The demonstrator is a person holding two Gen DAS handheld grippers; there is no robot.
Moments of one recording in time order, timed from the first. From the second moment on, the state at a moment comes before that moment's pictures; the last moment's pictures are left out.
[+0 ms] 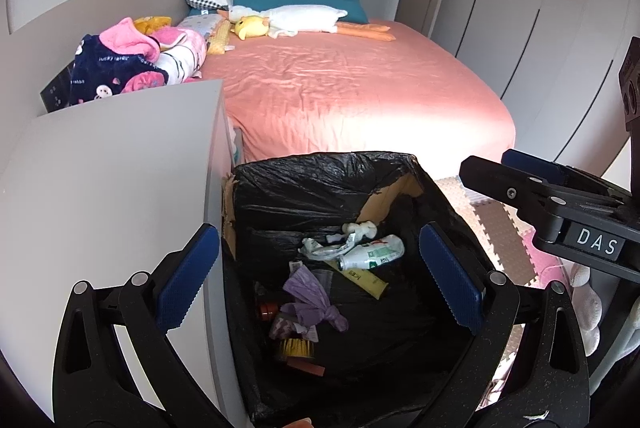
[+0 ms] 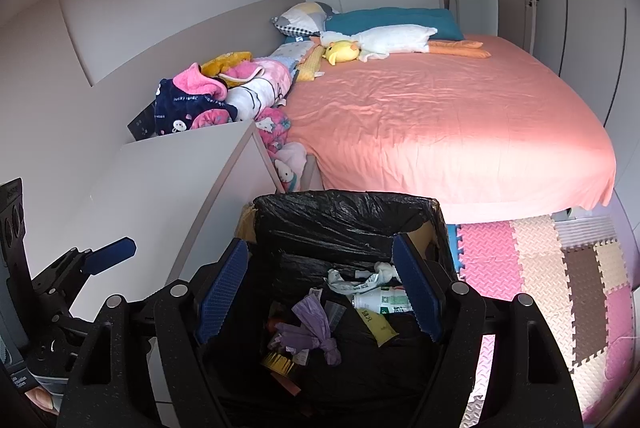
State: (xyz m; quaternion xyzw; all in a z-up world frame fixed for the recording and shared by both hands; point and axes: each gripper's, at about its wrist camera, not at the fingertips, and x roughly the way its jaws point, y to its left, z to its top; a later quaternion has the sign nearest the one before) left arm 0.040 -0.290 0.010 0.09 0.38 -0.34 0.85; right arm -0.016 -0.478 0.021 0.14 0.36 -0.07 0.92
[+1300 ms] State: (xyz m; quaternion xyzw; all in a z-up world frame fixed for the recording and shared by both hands) left arm 0.035 -0.292 0.011 0.08 0.39 -0.35 0.85; right arm -0.016 -0.475 0.016 0.14 0.37 -0.07 0.92
